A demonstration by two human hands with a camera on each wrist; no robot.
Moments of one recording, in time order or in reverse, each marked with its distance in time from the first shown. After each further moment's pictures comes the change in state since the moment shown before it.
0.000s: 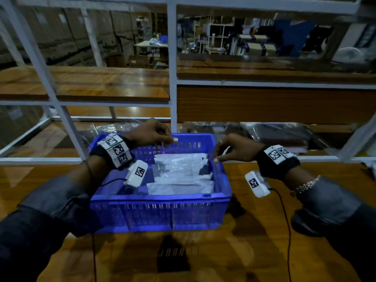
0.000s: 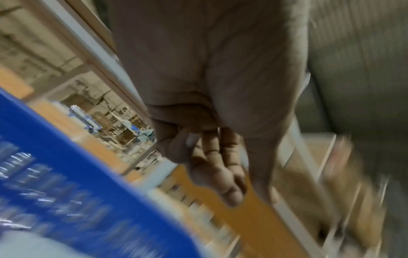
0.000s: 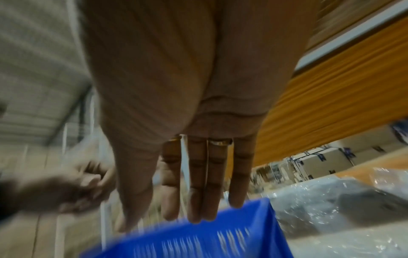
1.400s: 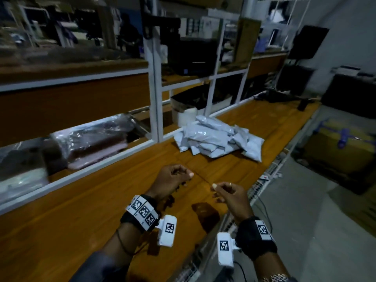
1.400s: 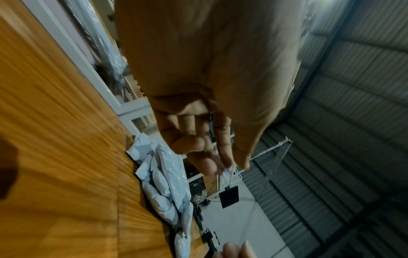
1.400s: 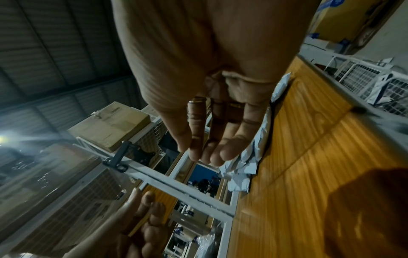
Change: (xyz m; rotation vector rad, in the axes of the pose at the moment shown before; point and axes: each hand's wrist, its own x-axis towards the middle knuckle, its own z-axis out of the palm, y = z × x) left_hand 0.215 0.390 0.609 -0.565 -0.385 0.225; right_hand -0.591 0.283 0.020 0.820 1.389 0.762
